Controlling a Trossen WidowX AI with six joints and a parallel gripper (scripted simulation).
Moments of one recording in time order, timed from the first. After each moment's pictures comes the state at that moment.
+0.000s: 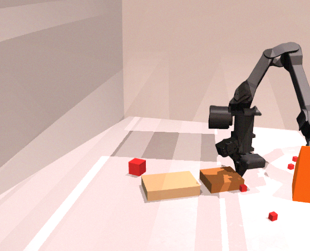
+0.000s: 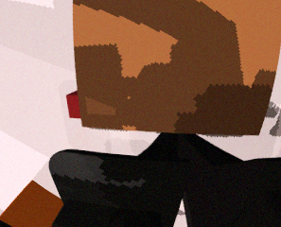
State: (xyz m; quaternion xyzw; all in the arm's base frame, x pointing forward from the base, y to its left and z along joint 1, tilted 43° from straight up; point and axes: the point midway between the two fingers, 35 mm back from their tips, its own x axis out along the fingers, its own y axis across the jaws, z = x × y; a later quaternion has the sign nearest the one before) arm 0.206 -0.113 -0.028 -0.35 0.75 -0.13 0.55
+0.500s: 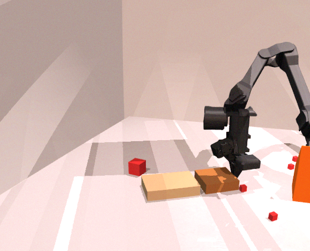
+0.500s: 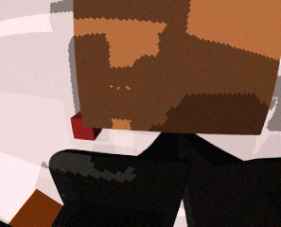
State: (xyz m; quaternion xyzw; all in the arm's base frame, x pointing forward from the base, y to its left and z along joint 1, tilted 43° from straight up) arm 0.220 -0.110 -0.034 -0.35 0.75 -0.13 0.55
